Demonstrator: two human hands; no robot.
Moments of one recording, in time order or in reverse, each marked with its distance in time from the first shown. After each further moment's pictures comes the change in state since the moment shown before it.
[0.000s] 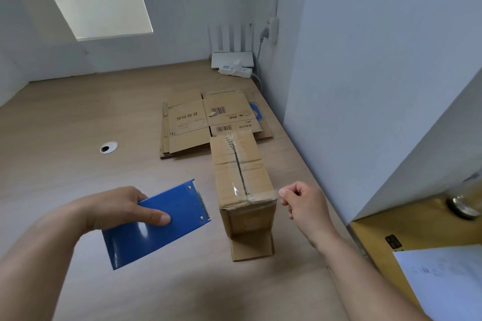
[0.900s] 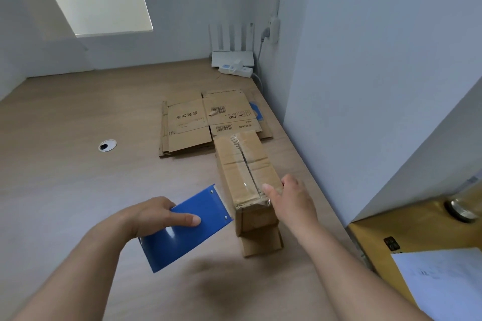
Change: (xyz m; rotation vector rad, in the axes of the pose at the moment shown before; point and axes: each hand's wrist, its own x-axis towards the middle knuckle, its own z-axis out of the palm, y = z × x) left_hand 0.035 0.016 0.040 -0.028 0.053 -0.048; right_hand 0.020 -0.007 0.021 -0.547 0.007 -0.028
